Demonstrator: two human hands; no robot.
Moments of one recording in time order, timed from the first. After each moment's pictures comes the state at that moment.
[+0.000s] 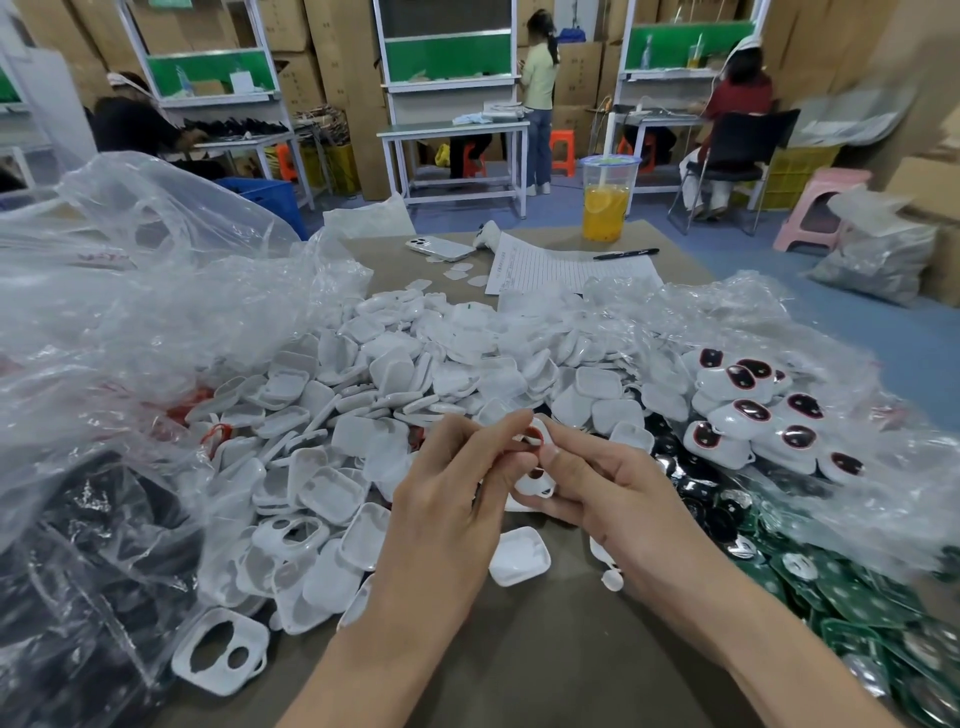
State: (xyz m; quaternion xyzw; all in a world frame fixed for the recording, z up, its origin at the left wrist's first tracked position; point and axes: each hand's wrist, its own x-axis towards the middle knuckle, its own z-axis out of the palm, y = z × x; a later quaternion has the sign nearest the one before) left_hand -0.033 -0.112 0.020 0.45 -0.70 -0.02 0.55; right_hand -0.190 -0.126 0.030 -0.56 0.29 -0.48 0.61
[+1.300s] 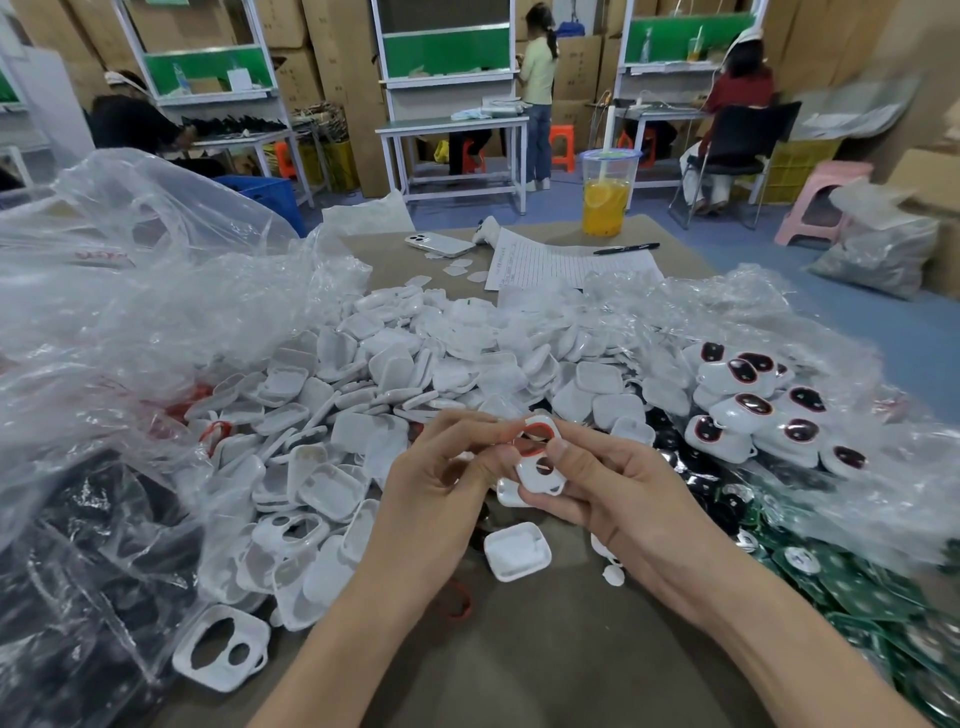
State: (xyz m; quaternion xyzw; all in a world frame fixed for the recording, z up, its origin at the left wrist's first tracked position) left_hand -0.025 -0.114 0.035 0.44 -0.59 -0.37 0.56; right_hand -0.196 -0.126 0.034 -0.48 0.27 -0.47 0.69
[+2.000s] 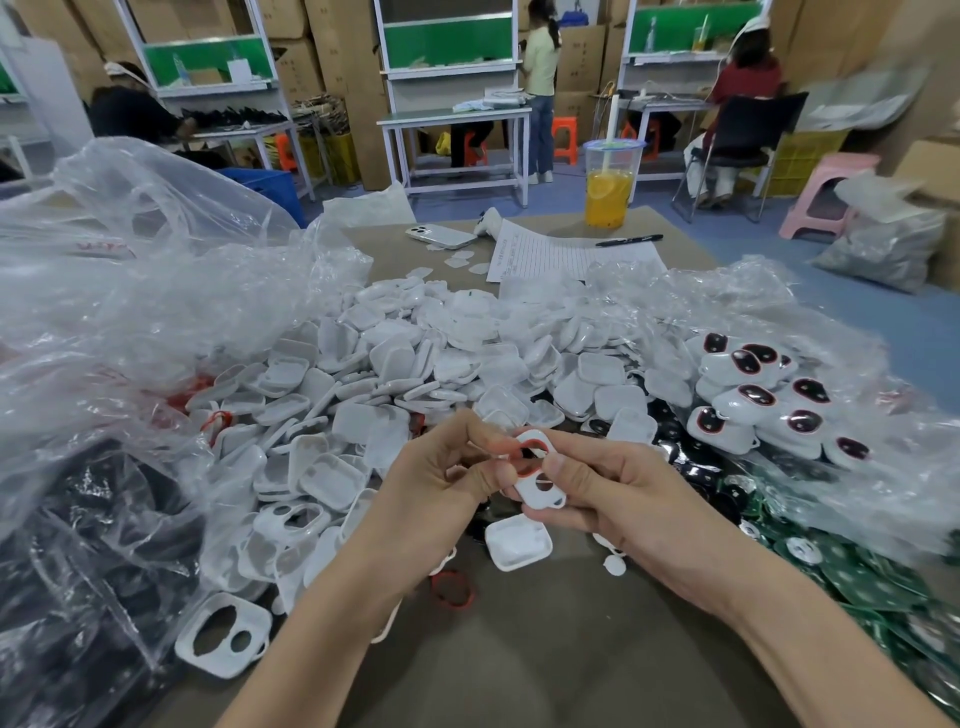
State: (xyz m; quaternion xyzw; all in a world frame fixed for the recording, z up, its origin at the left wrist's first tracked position) left_hand -0.015 -0.113 0.039 0.45 -0.60 -0.45 0.48; right_hand -0.202 -0.123 0.032 -0.56 0.30 -0.40 0.66
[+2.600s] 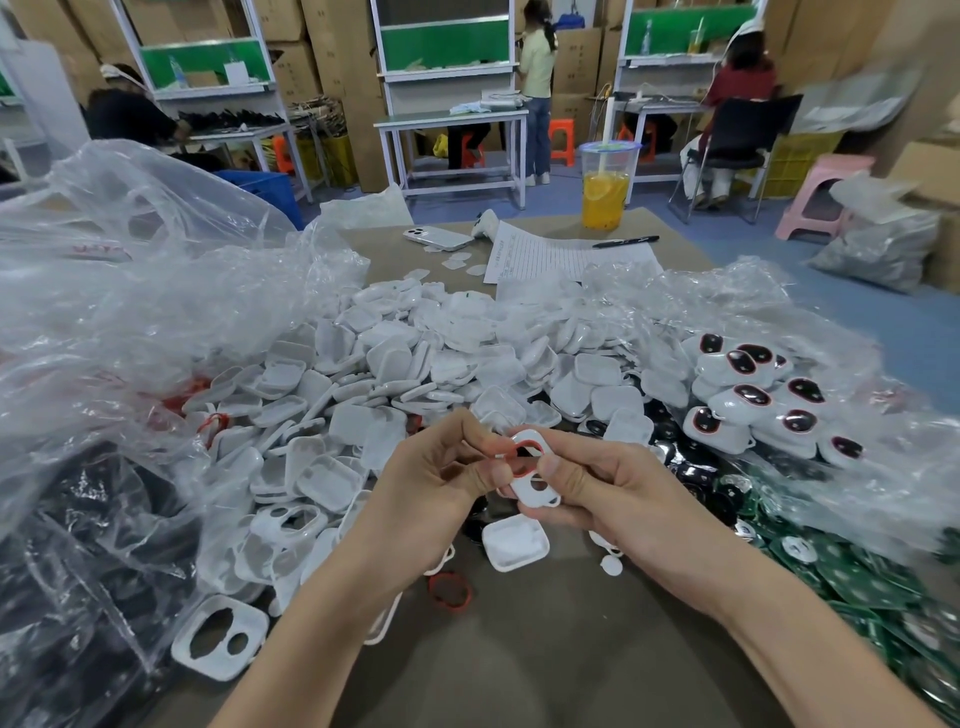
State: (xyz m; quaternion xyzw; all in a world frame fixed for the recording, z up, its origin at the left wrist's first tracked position) left_hand -0.013 -0.116 0.037 0.47 -0.61 -0.44 0.47; right_hand -0.202 -0.121 0.032 -0.58 0.33 -0.41 0.62
